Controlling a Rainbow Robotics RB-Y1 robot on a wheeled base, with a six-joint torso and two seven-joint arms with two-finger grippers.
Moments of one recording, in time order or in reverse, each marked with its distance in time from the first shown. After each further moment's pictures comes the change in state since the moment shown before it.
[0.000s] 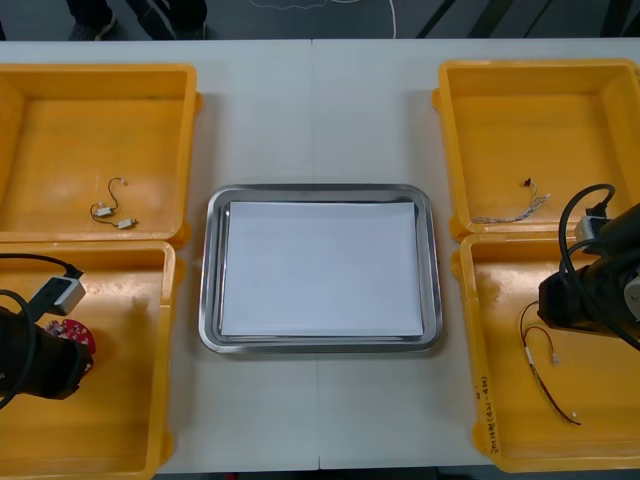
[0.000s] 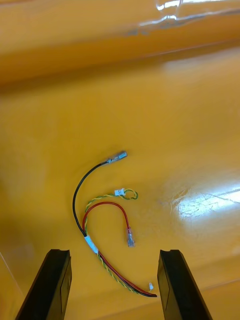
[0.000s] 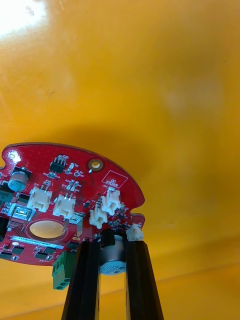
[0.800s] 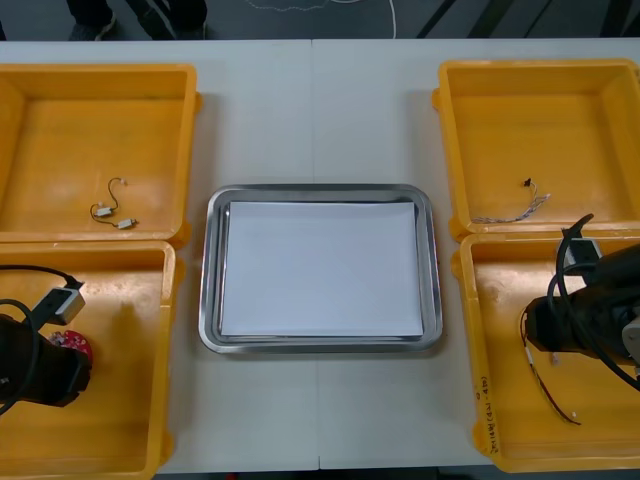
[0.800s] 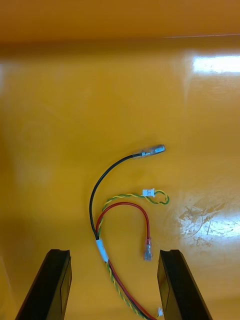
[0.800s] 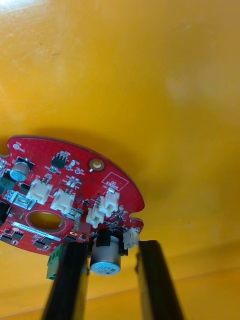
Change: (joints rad) right arm 0.128 0.000 0.016 -0.002 0.036 -0.210 0.150; left arm 0.000 0.000 -0.011 0.073 -0.009 -0.010 0.000
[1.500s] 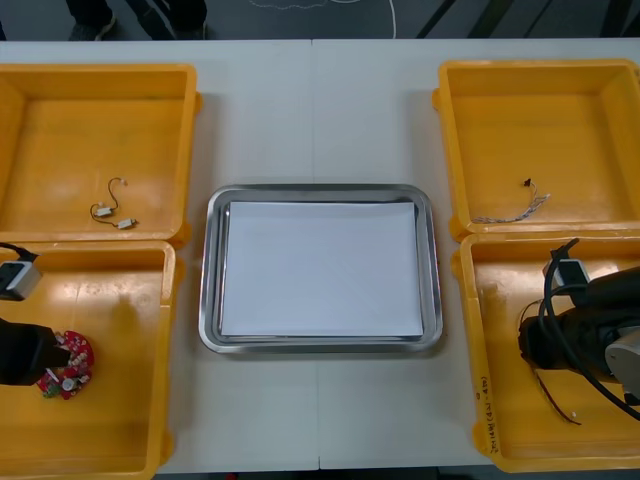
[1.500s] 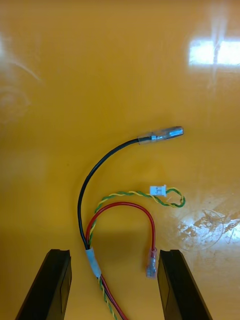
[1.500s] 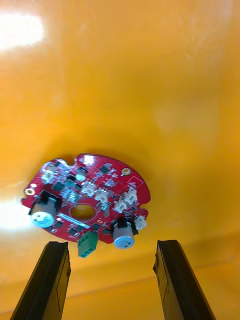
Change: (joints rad) right arm 0.066 0.057 0.017 0.072 0.065 -0.100 0.100; left arm -0.004 -0.001 0.198 -0.054 0.156 0.025 -0.015
